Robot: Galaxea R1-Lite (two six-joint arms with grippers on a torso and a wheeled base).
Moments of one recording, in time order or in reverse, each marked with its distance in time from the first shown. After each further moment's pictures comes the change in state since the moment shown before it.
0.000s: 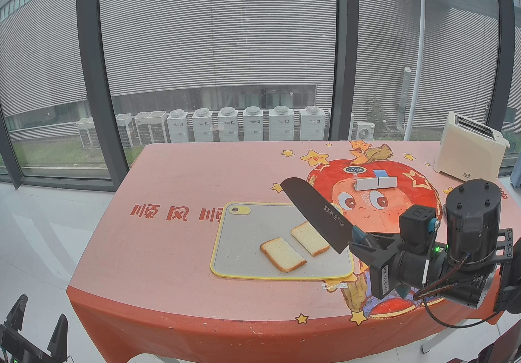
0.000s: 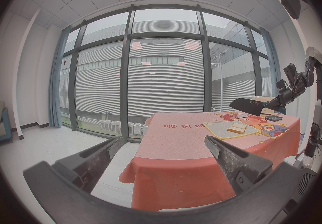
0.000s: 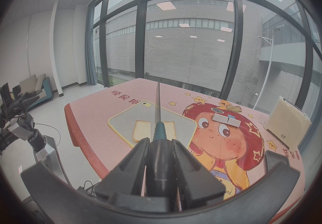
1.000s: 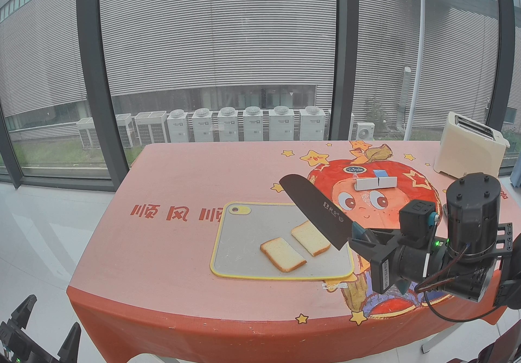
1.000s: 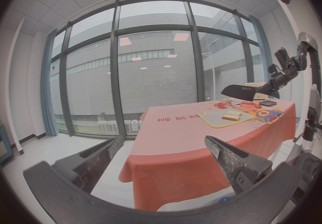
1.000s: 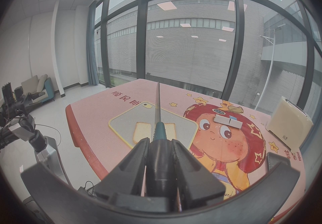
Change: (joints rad) left arm -0.007 0.074 0.000 -0.006 -0.099 0.091; right arm -0.031 0.001 -0.015 0.001 0.035 -0.013
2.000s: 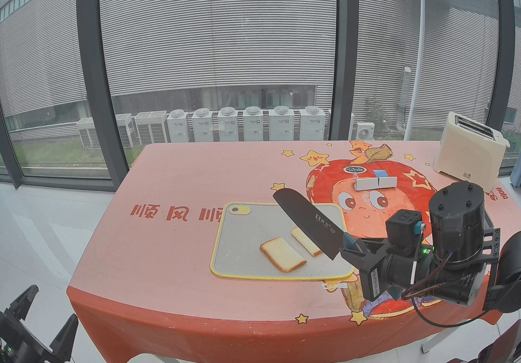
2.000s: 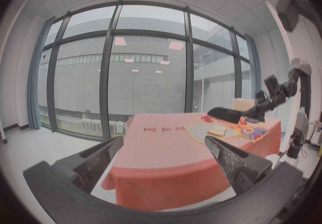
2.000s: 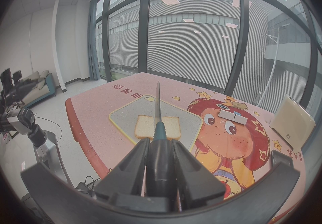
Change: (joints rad) left arm -0.114 0.083 -0.010 -0.059 0.029 -0.092; right arm 0.010 0.053 0.001 -0.001 0.018 0.000
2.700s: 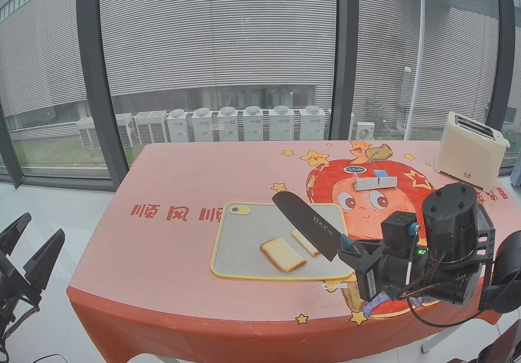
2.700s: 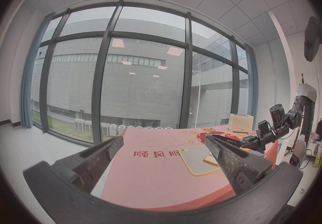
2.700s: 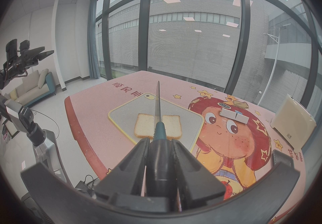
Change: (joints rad) left arm -0.041 0.430 -0.190 -0.363 0.004 -0.083; right arm -0.006 0.023 -0.006 0.000 0.000 0.000
